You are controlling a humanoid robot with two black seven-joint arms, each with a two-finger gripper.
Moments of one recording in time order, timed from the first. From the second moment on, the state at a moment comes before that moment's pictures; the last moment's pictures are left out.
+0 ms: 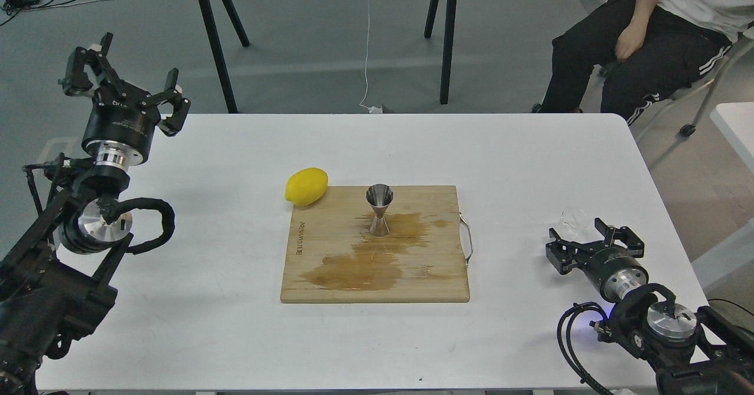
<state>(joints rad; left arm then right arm) -0.51 0.27 -1.14 -0.99 0.19 -0.18 -0.32 0.06 -0.28 1.18 0.94 0.53 0.14 -0.01</state>
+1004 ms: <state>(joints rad) -0.51 0.31 -1.14 -0.99 0.19 -0.17 -0.34 0.10 -0.27 1.17 0.92 0.53 0.15 -0.04</state>
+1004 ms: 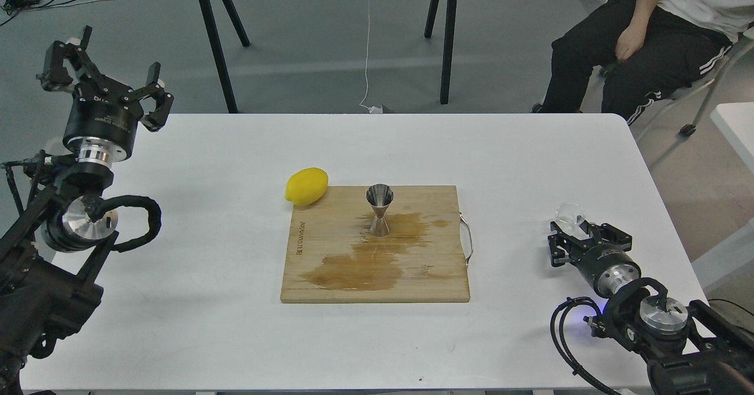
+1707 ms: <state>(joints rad) -0.51 0.36 -1.14 -0.99 0.19 -0.17 -0.34 0.34 -0.34 0.92 1.29 0.39 0.04 -0.04</state>
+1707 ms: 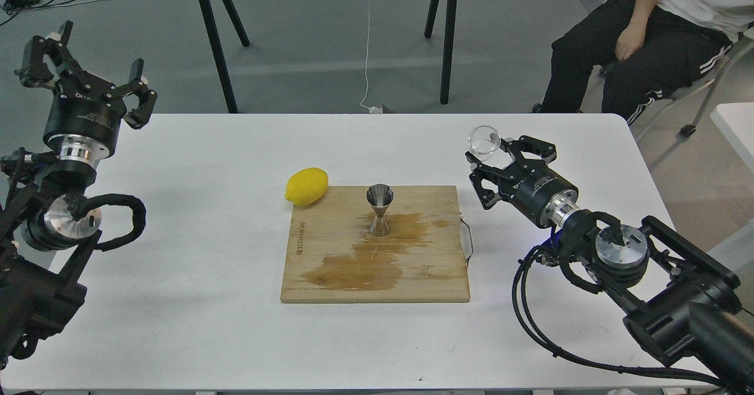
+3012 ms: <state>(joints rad) -0.51 0.37 -1.15 -0.99 0.19 -0.15 -0.34 0.57 -0.27 0.60 1.29 -0.43 -0.07 -0.03</state>
